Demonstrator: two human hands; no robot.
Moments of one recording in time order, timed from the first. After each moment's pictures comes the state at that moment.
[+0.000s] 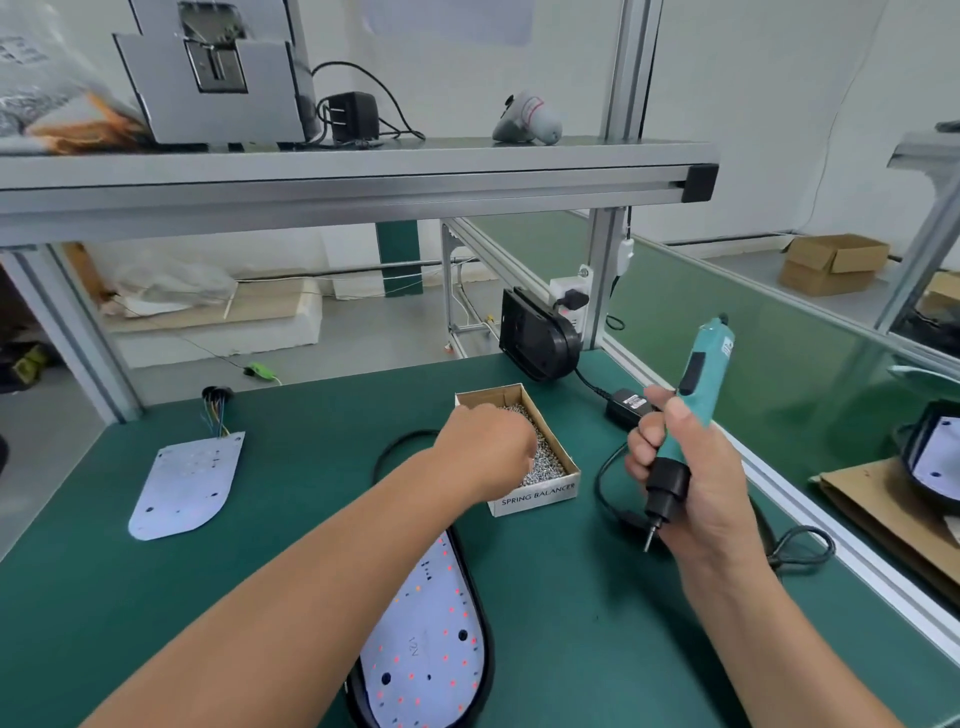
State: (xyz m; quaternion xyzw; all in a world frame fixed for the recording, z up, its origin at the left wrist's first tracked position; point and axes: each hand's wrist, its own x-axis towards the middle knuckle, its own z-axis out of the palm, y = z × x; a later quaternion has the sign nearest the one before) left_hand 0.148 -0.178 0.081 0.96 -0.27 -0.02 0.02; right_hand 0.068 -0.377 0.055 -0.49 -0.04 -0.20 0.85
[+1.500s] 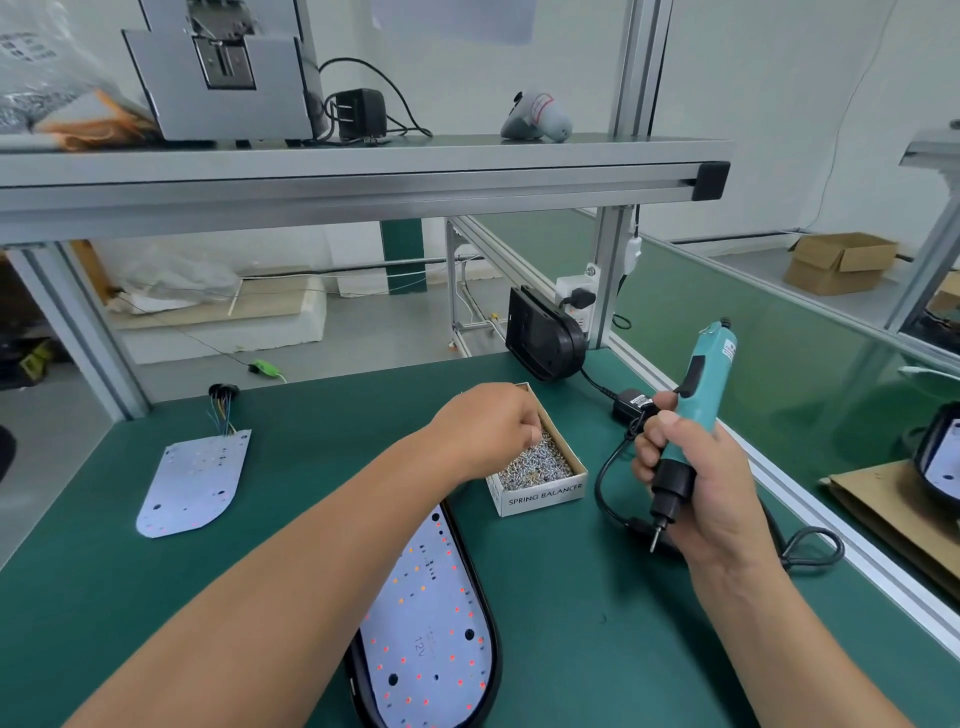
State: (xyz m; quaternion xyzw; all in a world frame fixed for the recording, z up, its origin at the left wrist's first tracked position) left_hand 0.161 -0.166 0.097 0.95 -0.25 -0.03 0.20; right_hand 0.076 -0.384 0.046 -0.51 -0.03 -0.18 0.84
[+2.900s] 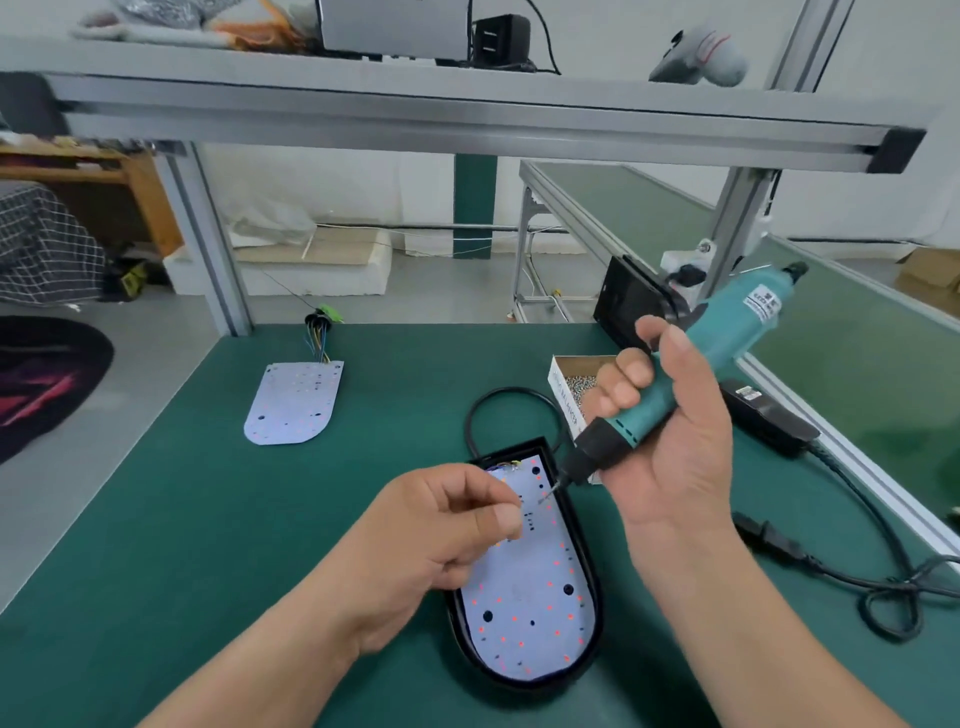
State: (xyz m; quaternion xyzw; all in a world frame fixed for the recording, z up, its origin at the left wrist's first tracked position) left_hand 0.002 -0.029 0.054 0.65 -0.03 -0.16 0.74; right_hand 0.070 -0.229 0.090 -0.31 -0.12 -0.05 0.94
